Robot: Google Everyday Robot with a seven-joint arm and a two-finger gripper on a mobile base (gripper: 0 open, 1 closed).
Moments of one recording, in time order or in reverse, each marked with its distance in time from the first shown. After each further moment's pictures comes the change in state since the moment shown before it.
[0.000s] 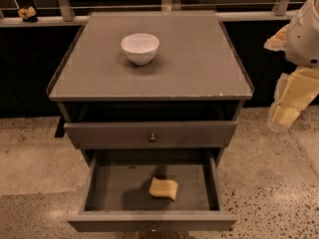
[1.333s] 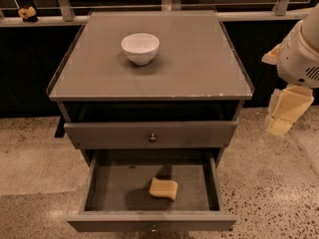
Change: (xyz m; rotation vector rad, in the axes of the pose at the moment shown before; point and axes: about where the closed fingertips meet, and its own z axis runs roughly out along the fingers) arm 0.013 0.001 0.033 0.002 0.035 0.015
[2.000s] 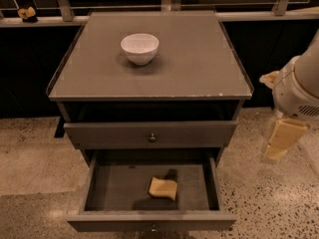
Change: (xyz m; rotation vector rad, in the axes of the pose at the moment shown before) arm 0.019 0.019 0.040 0.054 0.014 -0.033
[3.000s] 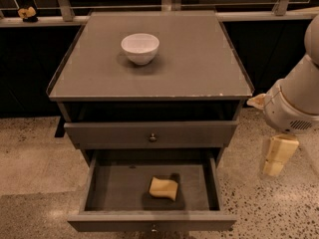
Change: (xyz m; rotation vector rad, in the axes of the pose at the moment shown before) arm 0.010 0.028 0.046 -0.173 -0.021 -0.074
